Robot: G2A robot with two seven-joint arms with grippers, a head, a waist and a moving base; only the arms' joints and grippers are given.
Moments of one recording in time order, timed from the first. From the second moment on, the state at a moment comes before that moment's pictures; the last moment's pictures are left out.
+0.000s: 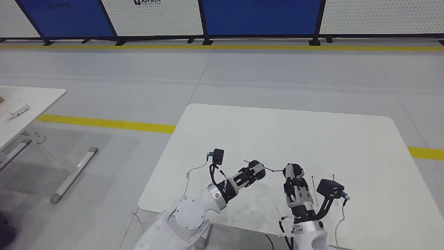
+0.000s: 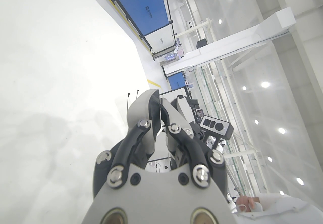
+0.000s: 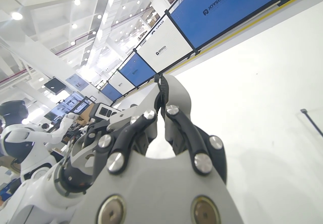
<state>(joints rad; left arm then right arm) 1.57 -1.21 -1.12 -1.74 -0.05 -0.19 -0.27 -1.70 -1.34 1.03 -1.83 -0.76 0.07 -0.28</state>
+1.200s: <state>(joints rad) 1.57 -1.21 -1.12 -1.74 -0.05 -0.19 -0.27 -1.70 -1.37 1.01 -1.80 -0.76 0.10 -0.33</state>
